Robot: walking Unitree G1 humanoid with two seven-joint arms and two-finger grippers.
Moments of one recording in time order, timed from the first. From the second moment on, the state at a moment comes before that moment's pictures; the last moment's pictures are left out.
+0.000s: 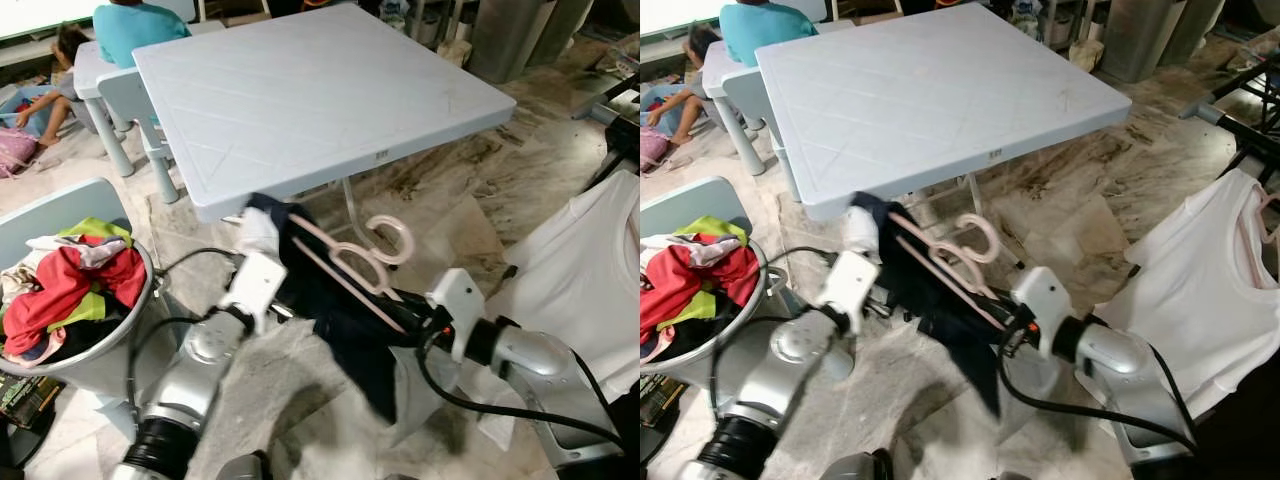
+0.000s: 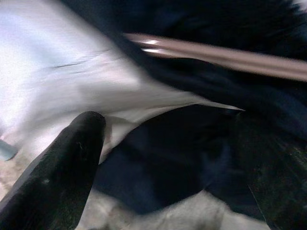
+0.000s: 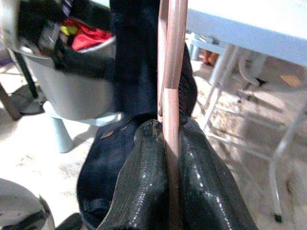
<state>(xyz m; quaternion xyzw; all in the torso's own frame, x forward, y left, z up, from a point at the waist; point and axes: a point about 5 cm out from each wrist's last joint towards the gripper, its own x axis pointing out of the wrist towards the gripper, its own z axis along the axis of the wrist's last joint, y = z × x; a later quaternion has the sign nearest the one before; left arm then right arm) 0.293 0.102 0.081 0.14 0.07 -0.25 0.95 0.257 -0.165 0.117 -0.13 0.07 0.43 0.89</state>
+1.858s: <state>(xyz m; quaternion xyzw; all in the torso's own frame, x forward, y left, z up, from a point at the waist) 0.315 0.128 0.085 0.15 0.06 -0.14 0.98 0.261 -0.168 0.107 -0.22 0.08 0.44 0.87</state>
